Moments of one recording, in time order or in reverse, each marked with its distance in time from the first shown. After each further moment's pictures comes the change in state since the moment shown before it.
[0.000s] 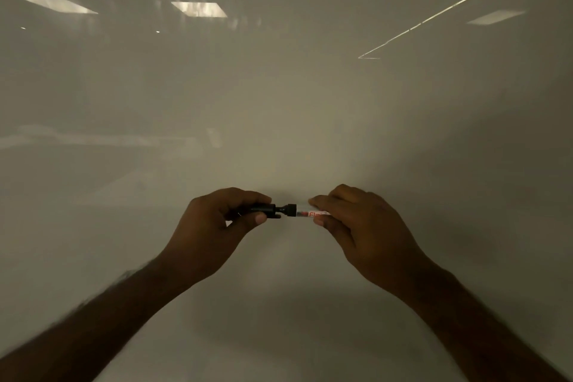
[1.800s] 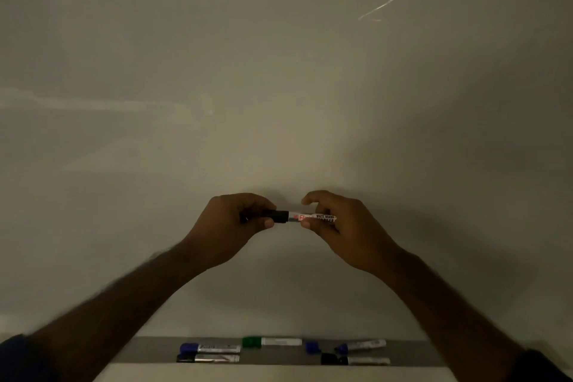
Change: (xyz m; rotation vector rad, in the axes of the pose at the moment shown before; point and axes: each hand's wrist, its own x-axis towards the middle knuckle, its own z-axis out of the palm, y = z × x) left_hand -0.022 -0.056 0.047 0.030 -0.222 -0.176; right_hand -0.037 0.019 0.071 0.363 -0.141 0.273
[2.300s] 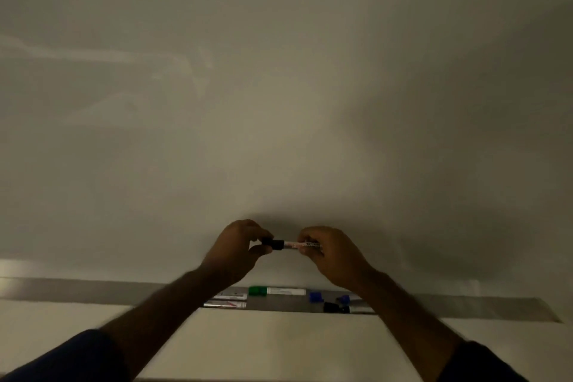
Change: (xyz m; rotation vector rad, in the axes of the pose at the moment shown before) left_hand -0.057 -0.111 0.095 0.159 -0.140 -0.054; right_hand -0.070 0.059 0.117 0.076 -0.260 0.213
